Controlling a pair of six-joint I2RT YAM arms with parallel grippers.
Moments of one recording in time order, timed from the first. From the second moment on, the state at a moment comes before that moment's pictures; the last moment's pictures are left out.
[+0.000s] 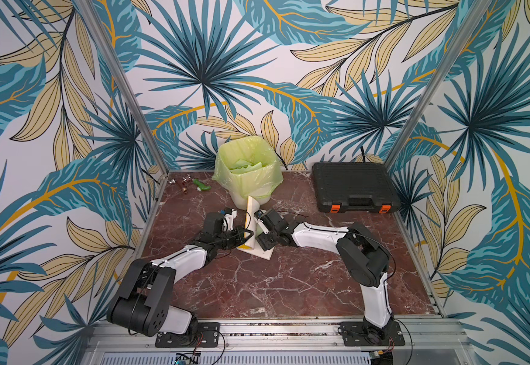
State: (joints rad) left arm -0.27 1.43 0.60 0.21 0.60 -0.77; right arm 0.79 2.06 1.34 -0.28 0.13 0.10
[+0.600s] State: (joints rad) left arm -0.25 1.42 0.59 0.21 0.61 -0.77; right arm 0.79 2.11 1.38 -0.20 0.15 0.19
